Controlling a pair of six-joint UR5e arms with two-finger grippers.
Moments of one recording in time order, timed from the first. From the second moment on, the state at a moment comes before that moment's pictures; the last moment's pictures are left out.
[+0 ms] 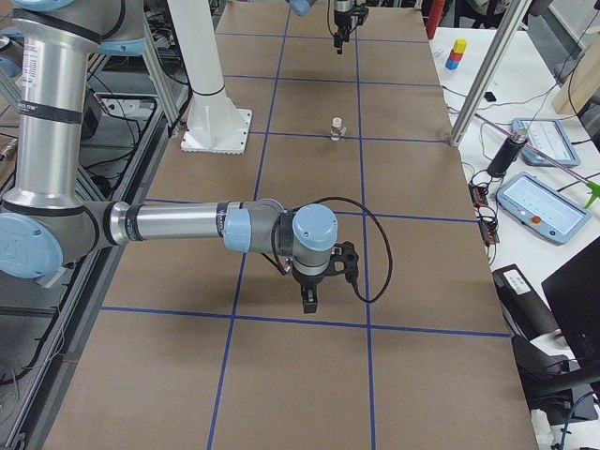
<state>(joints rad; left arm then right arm) -1.16 -1.74 -1.96 -1.44 -2.15 -0.12 1.56 -1.72 1.84 -1.63 2.40 -0.17</state>
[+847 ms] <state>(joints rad) -1.66 -1.53 -1.67 -1.58 -2.34 0.39 1.40 -1.84 1.99 -1.39 2.40 0.16</state>
